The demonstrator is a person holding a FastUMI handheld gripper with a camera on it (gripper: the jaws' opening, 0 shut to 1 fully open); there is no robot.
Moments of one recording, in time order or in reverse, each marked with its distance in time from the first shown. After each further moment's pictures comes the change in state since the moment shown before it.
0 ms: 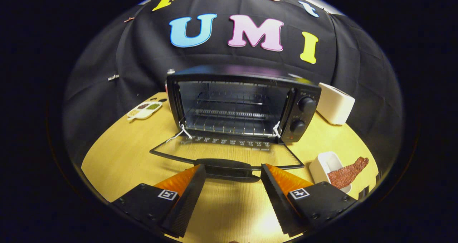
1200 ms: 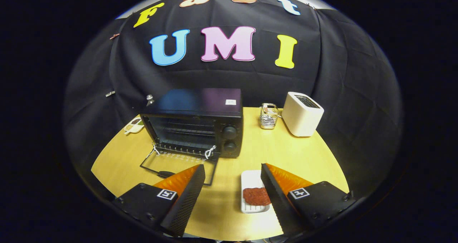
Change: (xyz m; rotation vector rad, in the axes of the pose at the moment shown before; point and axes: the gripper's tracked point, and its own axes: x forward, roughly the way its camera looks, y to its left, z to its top) arm -0.094 -0.198 0.096 0.042 -0.017 -0.011
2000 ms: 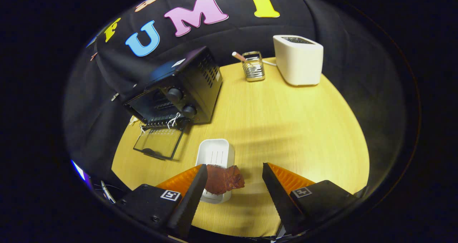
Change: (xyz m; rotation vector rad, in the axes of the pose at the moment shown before) arm 0.059 -0.105 -0.108 0.213 0.357 0.240
